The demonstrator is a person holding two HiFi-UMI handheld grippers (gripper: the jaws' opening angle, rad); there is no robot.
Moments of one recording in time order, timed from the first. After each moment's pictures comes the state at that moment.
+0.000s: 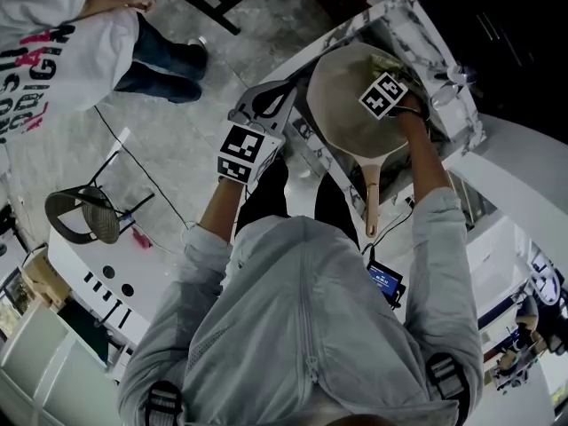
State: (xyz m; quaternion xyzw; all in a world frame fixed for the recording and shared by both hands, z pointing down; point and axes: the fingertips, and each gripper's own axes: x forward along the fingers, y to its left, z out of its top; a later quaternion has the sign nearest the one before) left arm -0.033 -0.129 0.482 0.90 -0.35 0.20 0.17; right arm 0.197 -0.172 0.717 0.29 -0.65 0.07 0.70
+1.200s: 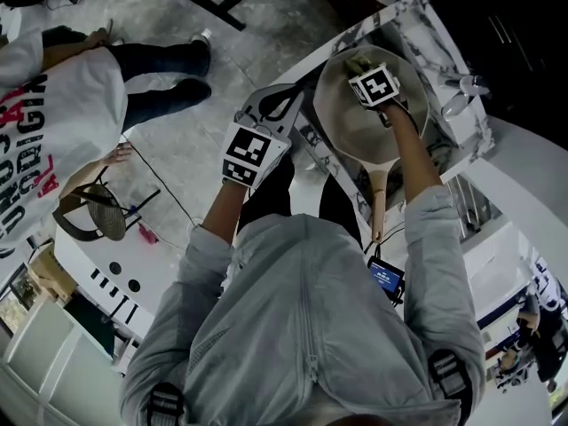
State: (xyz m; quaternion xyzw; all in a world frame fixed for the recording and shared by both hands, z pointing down) left arm -0.035 -0.143 0.499 0.90 -0.33 0.22 0.18; right arm 0.091 -0.193 0.723 0.31 -0.76 0.30 0.49
